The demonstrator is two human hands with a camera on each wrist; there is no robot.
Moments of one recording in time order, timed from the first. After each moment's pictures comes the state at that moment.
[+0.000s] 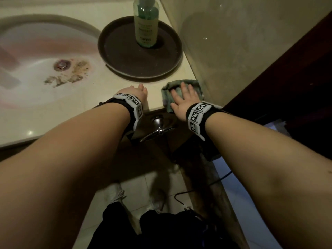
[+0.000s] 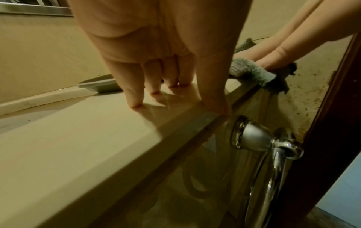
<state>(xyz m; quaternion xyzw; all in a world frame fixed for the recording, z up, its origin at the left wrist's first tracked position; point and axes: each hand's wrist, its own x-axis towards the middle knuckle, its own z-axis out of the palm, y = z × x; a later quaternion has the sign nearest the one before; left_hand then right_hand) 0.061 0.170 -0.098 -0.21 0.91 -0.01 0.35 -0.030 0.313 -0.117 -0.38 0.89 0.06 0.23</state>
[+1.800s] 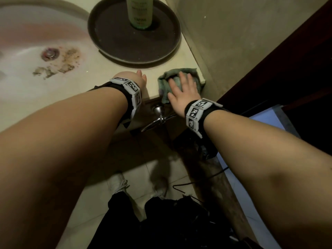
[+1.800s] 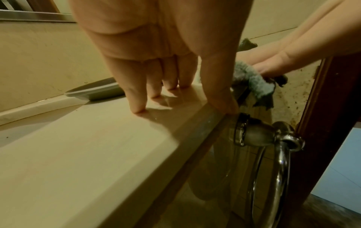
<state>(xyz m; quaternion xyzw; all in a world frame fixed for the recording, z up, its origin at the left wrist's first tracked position) 0.055 0.159 -0.110 -0.16 0.92 -0.07 0.35 -0.003 0.318 -0.126 -0.36 0.91 0.00 0.21</state>
